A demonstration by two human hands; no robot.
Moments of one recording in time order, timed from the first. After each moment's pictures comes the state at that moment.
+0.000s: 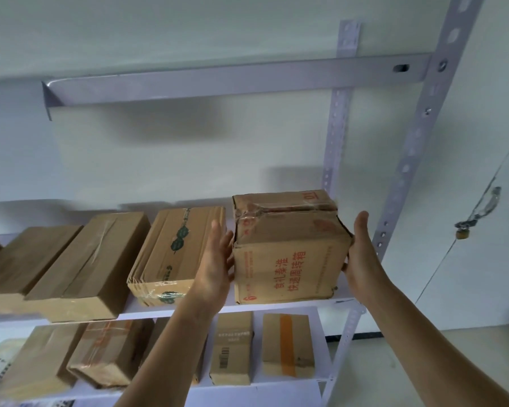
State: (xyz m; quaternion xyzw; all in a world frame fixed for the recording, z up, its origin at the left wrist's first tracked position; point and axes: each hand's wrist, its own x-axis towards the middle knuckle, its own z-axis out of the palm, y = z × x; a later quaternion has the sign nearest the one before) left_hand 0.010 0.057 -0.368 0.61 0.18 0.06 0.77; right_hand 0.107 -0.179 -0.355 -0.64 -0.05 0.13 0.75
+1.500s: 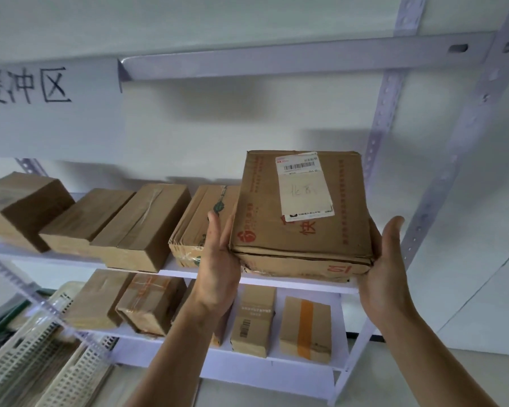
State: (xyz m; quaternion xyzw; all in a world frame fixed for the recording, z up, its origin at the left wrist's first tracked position) left_hand -0.068 0.035 -0.350 0.57 0.12 0.22 0.79; right_hand 0.037 -0.177 -0.343 -0.56 -0.17 0.12 0.80
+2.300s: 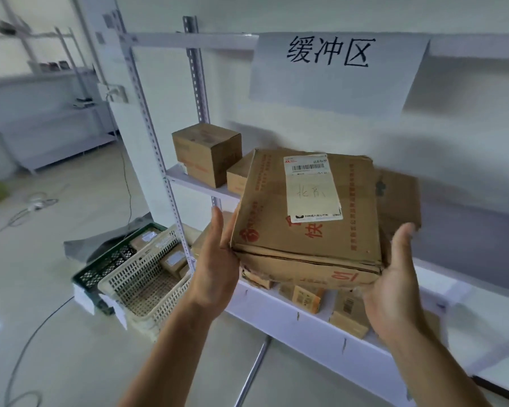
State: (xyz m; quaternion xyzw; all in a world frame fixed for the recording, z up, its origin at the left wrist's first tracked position) left_hand -0.413 0.205 -0.352 0.56 0.17 0.30 0.75; right_hand -0.250 0.019 -0.337 -0.56 -0.24 0.29 0.74
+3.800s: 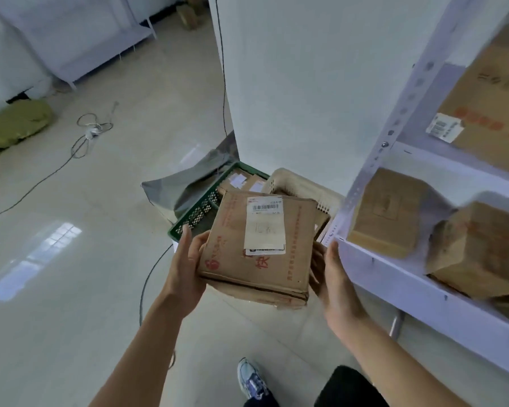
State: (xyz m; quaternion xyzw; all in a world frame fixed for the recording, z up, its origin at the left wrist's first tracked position) left_hand -0.765 0.836 -0.564 0.42 0.48 0.19 0.75; right_hand -0.550 0.660 -0.571 -0.58 -0.11 0.53 0.60
